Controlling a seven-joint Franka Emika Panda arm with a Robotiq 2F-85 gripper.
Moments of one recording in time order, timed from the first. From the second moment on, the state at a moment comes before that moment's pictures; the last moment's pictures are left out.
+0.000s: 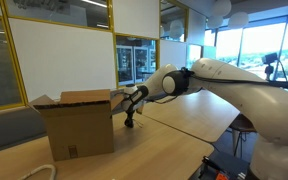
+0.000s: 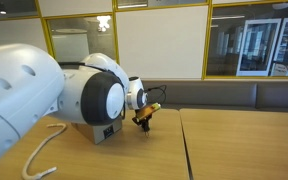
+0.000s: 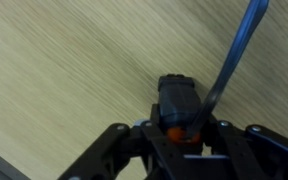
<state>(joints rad) -0.11 1.20 0.04 -0.99 -0.25 2.46 -0.64</state>
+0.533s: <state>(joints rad) -0.12 1.09 0.02 -1.10 -0.25 2.46 -0.60</state>
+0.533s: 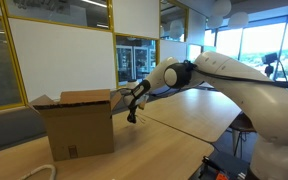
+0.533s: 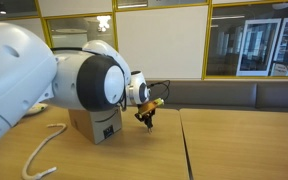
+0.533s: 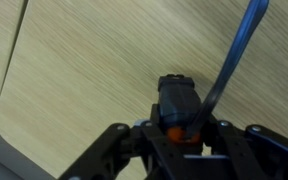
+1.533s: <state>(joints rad) 0.01 0.44 -0.08 -1.67 -0.38 2.47 -0.19</state>
